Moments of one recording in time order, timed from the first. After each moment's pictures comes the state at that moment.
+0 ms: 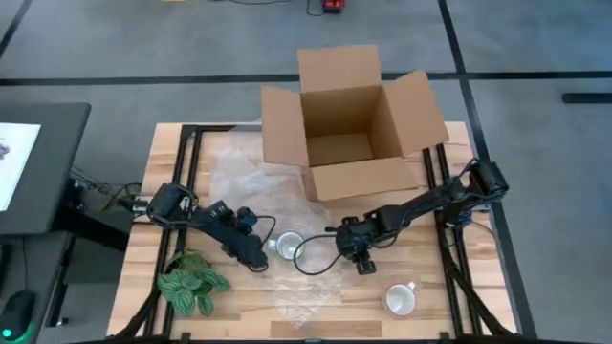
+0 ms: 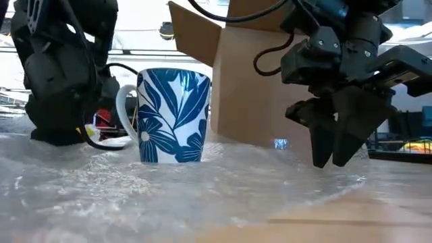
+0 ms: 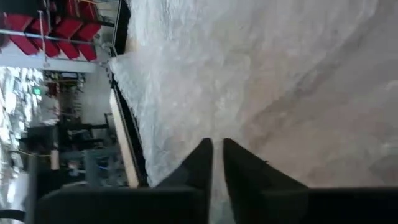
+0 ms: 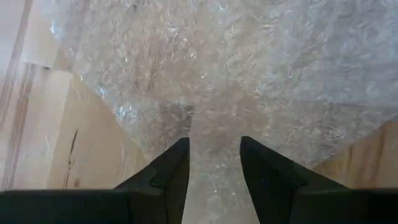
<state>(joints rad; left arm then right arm) -0.43 1.99 1.05 -1.46 -0.62 -1.37 0.26 1.71 0.89 -0.30 -0.13 0.08</state>
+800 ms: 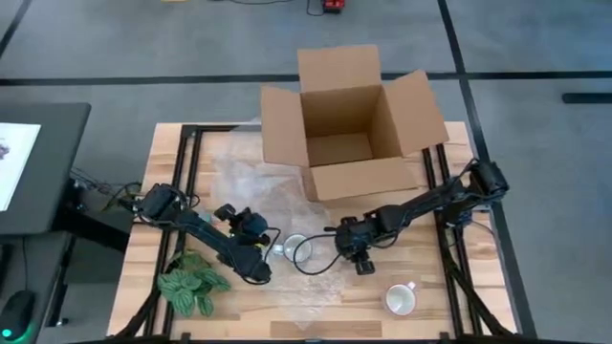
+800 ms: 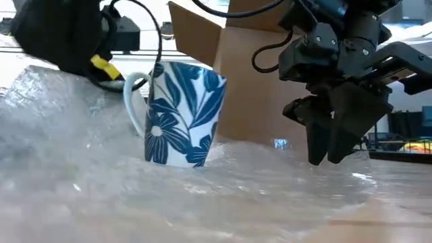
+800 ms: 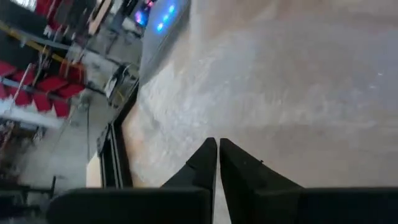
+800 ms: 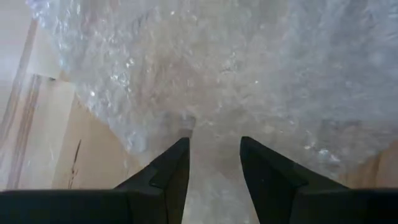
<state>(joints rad) -0.51 1.91 1.25 -1.57 -0.89 -1.43 0.26 1.71 0.89 -0.27 -0.13 0.08</state>
